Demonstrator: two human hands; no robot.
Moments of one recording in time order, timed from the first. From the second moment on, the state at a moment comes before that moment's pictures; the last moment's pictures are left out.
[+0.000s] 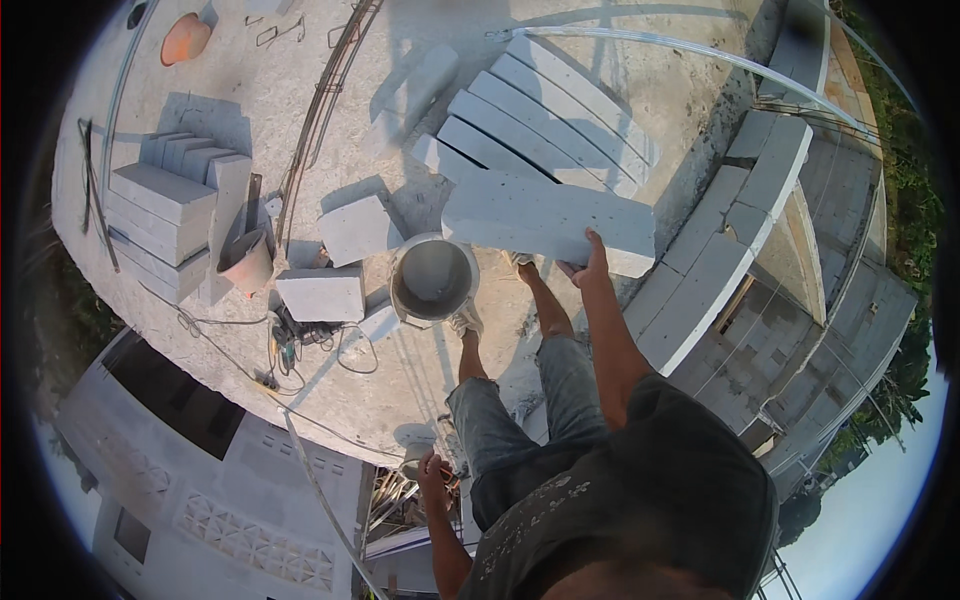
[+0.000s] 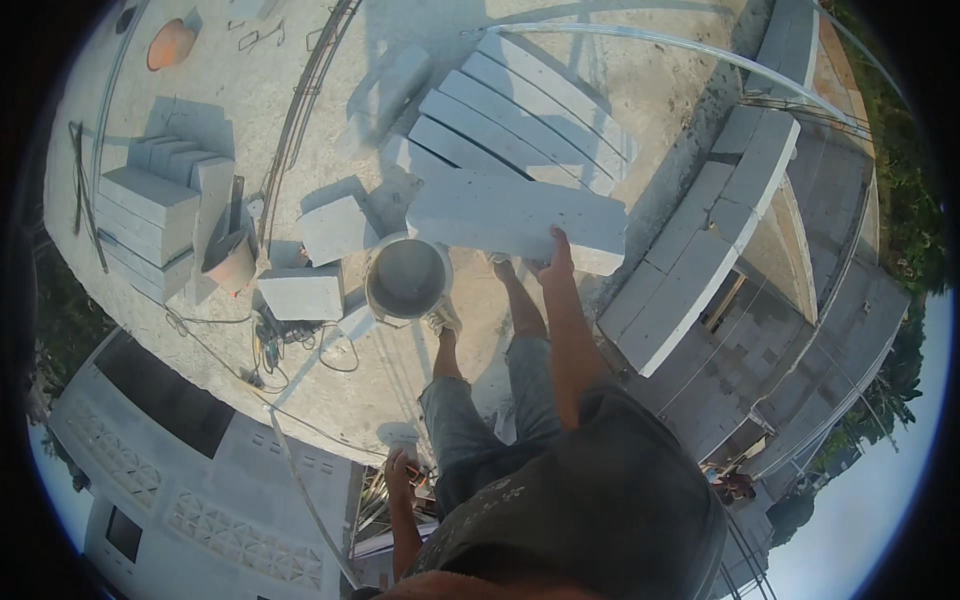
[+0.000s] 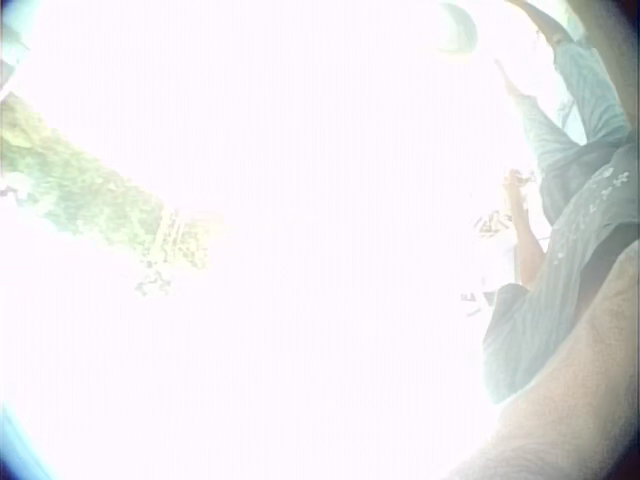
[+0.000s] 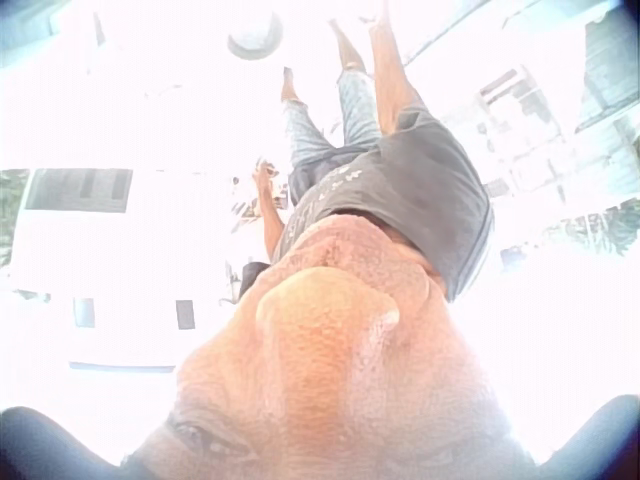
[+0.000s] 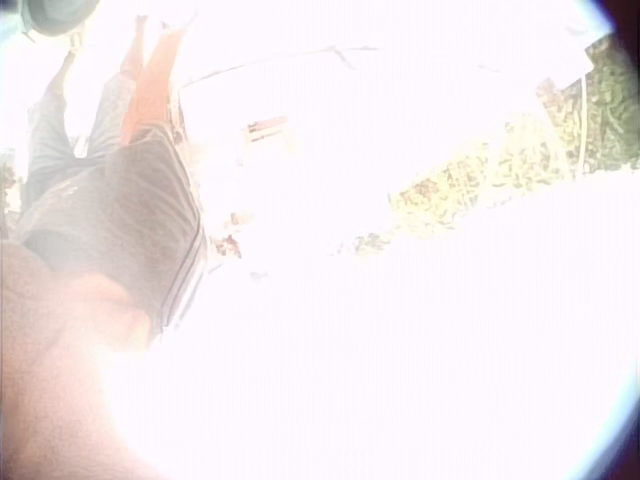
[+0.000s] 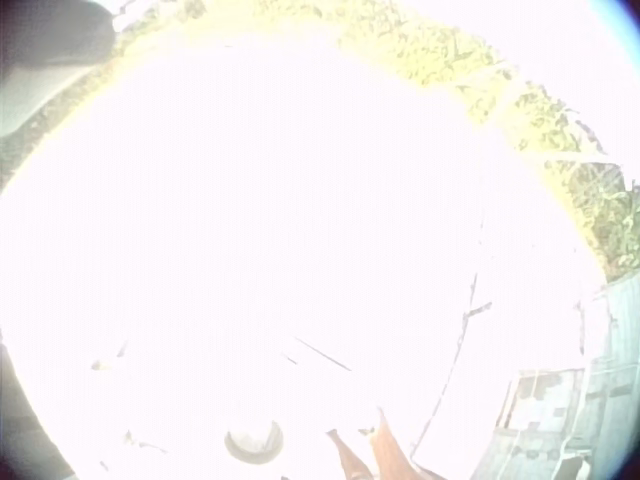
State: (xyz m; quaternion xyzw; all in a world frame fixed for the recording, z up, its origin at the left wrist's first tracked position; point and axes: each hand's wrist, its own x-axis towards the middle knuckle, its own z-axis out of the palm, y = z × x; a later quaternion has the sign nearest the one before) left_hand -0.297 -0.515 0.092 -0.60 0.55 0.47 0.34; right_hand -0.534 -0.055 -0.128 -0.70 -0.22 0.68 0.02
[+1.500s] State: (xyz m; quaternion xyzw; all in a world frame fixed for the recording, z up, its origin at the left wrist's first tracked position) left_hand -0.420 -0.413 0.170 -0.16 0.55 0.72 0.39; right_hand -0.382 -0.263 0.169 -0.05 -0.76 0.60 -0.26
